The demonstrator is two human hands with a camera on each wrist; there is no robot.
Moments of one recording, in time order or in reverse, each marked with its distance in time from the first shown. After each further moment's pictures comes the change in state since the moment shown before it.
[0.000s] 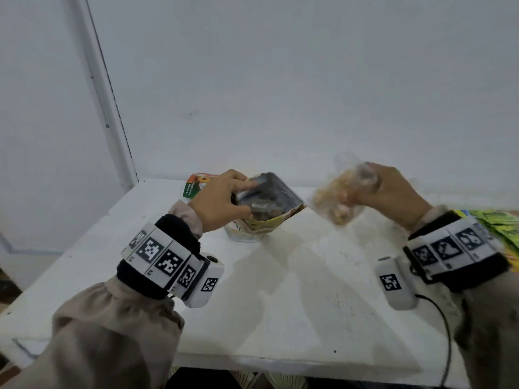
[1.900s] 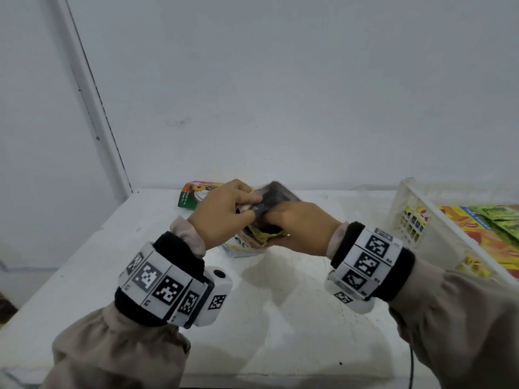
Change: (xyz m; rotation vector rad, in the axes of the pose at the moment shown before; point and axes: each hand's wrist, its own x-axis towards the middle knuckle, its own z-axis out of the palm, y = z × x) left_hand 0.002 0.014 0.008 -0.026 0.073 0.073; right_hand 0.019 -0.015 0.097 -0.812 -0.406 -0.352
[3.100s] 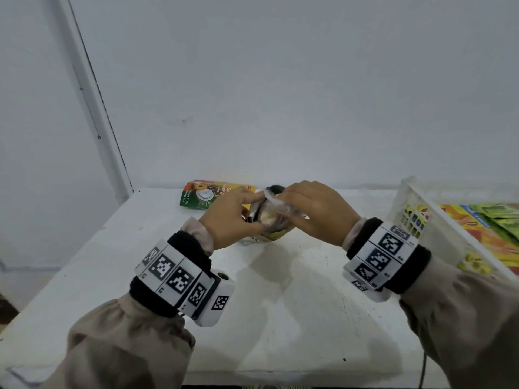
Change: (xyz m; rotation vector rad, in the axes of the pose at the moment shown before) left_hand -0.002 -0.010 0.008 -0.124 -0.142 -0.034; right_hand -0.001 0.033 0.016 -0.080 0.566 -0.172
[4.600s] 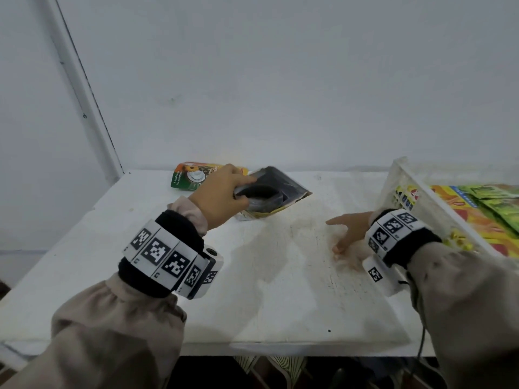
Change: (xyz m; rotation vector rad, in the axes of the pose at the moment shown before) left_hand -0.001 0.007 0.004 0.281 0.015 -0.038; right_hand -0.087 0.062 0.002 0.140 -1.341 0.973
